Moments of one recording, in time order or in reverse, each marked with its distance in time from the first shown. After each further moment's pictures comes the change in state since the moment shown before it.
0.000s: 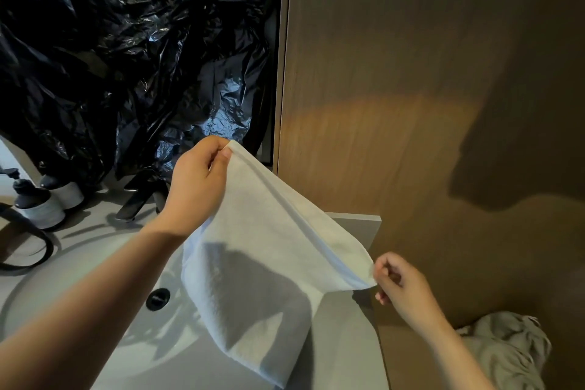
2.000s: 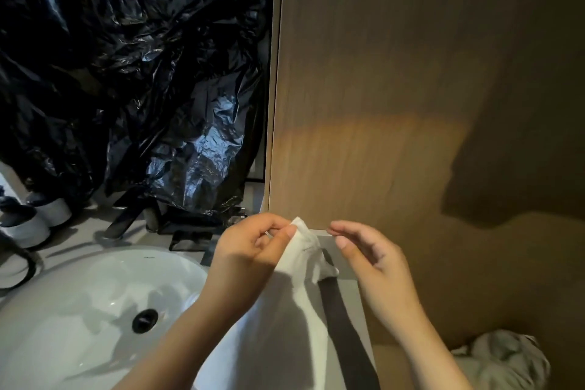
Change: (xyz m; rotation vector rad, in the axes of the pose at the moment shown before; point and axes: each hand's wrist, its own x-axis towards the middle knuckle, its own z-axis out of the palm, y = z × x) left_hand -0.074 0.069 0.033 -0.384 -0.198 -0.161; right_hand -0.011 -0.123 0.009 0.300 0.068 -0.319
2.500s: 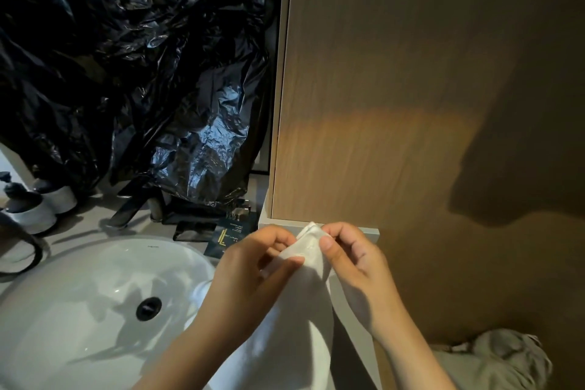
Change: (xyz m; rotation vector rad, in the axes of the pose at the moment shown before) left_hand -0.029 0.004 -0.008 0.177 -0.097 0.040; right_hand -0.006 -0.006 0.027 0.143 -0.126 -0.001
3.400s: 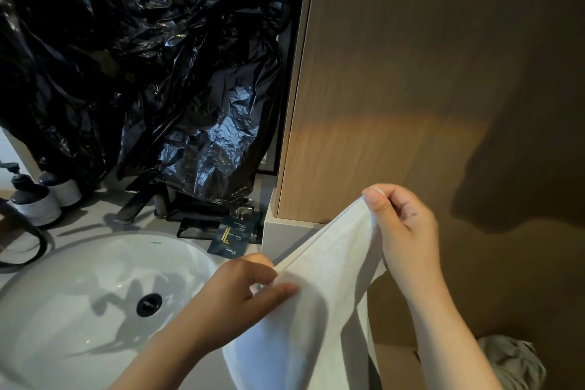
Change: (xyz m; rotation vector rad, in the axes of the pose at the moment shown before) left_hand -0.016 -0.039 -0.021 0.072 -0.303 -0.030; right_hand 0.026 -0.033 -0.025 -0.179 0.354 -0.172
